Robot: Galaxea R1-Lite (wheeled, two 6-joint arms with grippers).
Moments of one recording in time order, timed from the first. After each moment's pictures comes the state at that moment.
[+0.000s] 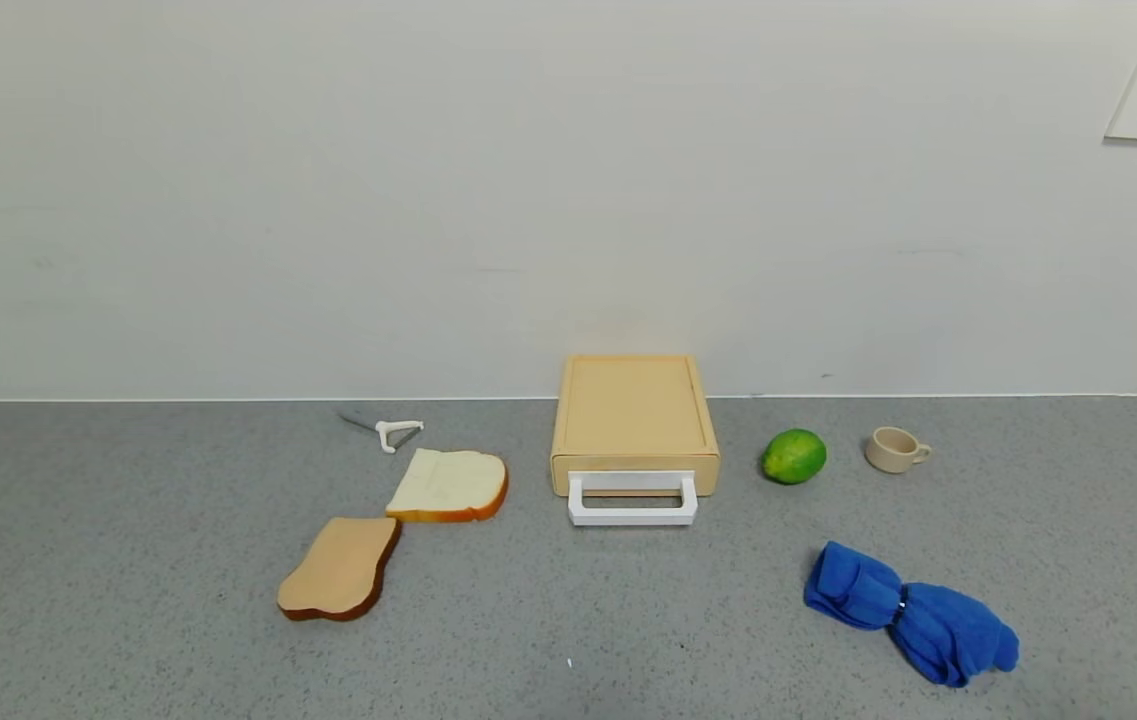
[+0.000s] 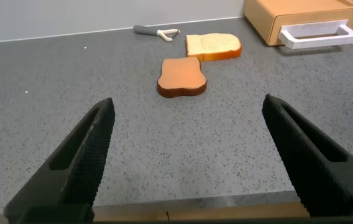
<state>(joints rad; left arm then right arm) 0.00 0.00 0.00 0.00 -0.02 0.04 0.12 0.43 -0.71 0.37 -0.41 -0.03</state>
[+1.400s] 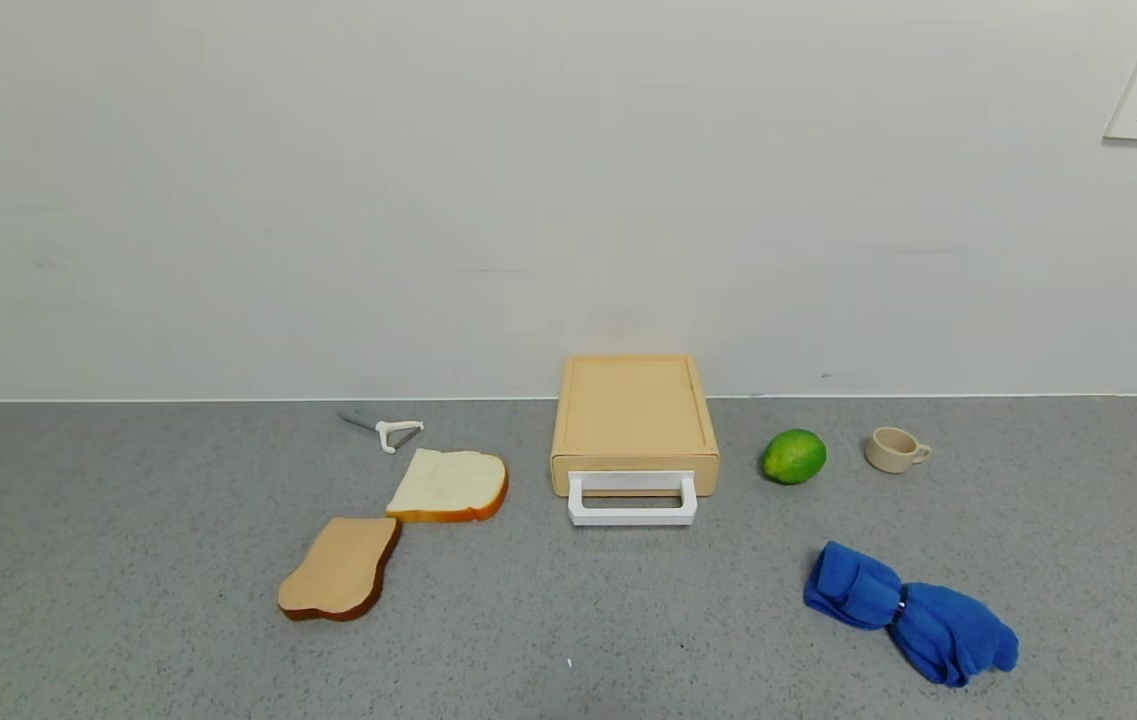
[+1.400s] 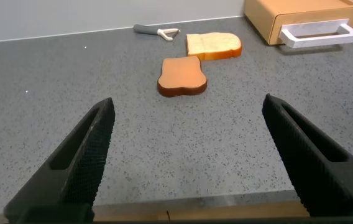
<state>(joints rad) 0.00 0.00 0.00 0.00 -0.02 0.05 0.00 0.01 -0.06 -0.01 -0.06 -0.06</state>
